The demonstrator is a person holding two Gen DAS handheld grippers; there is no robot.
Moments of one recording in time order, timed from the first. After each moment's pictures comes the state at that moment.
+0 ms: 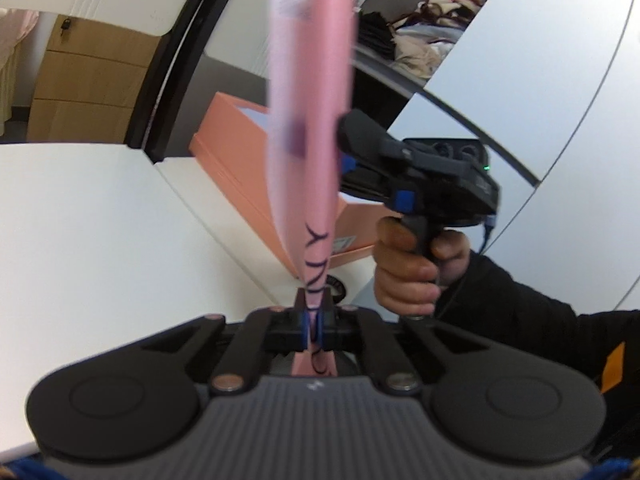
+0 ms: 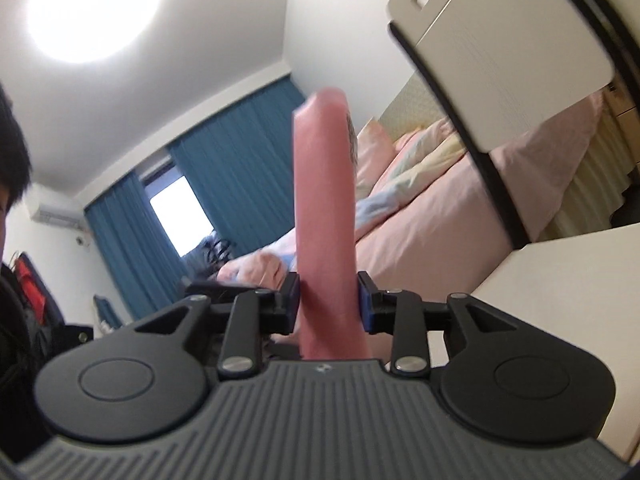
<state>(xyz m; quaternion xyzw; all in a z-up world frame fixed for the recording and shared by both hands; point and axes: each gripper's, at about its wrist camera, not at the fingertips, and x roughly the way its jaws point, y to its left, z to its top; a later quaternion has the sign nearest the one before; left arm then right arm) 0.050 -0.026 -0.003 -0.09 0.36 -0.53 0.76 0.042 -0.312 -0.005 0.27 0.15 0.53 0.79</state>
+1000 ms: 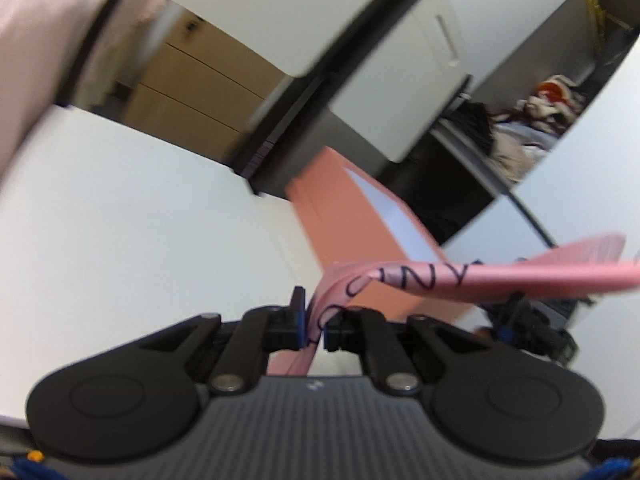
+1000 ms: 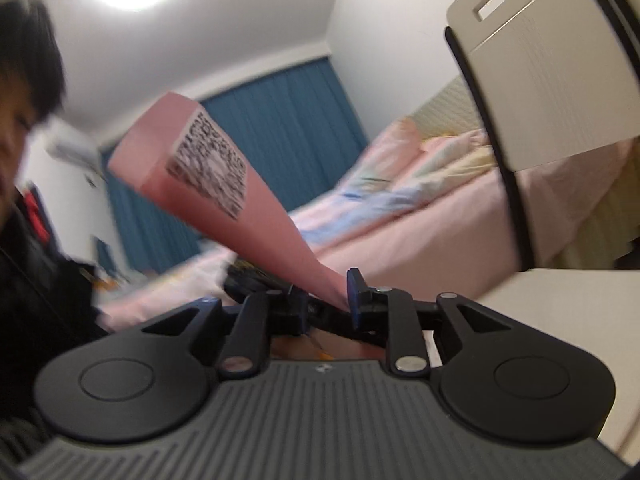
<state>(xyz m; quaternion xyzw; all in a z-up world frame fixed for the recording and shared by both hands) 0.084 0.008 -0.018 -0.21 0.36 -0.37 0.83 0.010 -0.310 0.005 0.16 0.12 0.53 0.82</state>
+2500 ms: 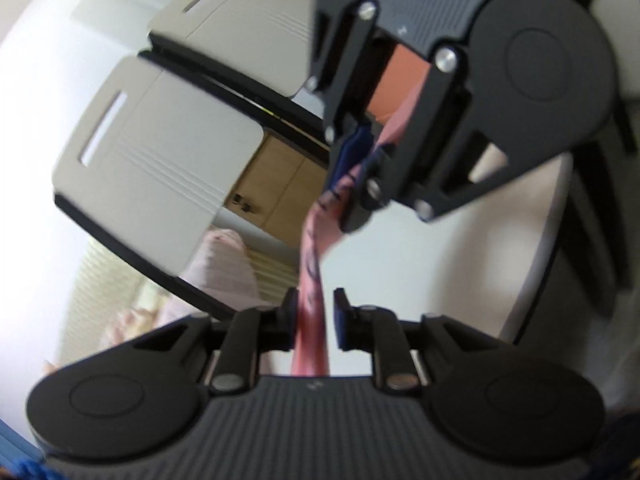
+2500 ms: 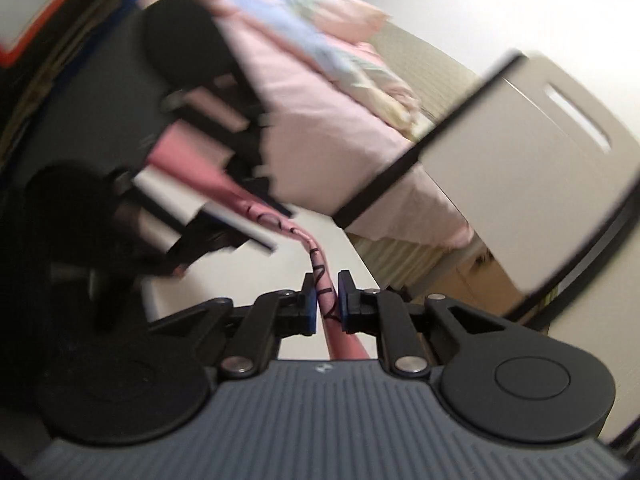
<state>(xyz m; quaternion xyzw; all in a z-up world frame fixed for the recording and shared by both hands) 0.001 -0.106 -0.044 0.48 0.11 -0.17 0.85 -0.006 -0.168 -0.018 -0.35 0.13 0.27 0.89</state>
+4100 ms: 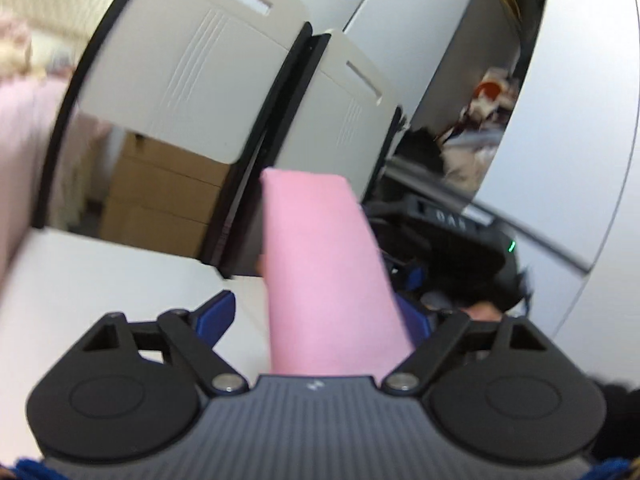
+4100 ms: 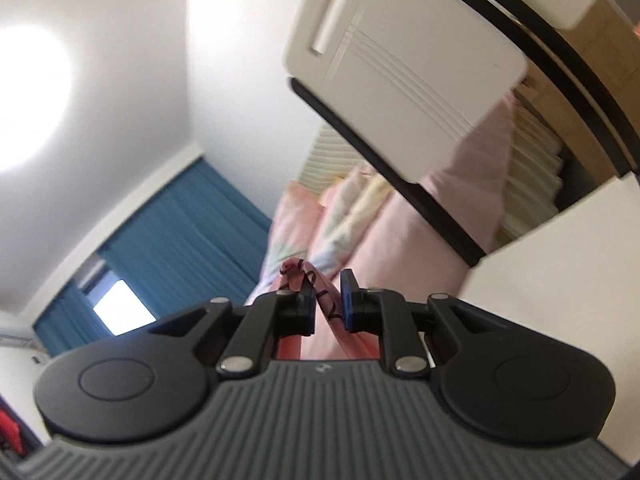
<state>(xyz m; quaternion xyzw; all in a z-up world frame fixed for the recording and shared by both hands) 0.056 0.003 0.033 -0.18 0.22 -0.43 0.86 0.058 -0.292 0.001 0.41 0.15 0.37 0.82</state>
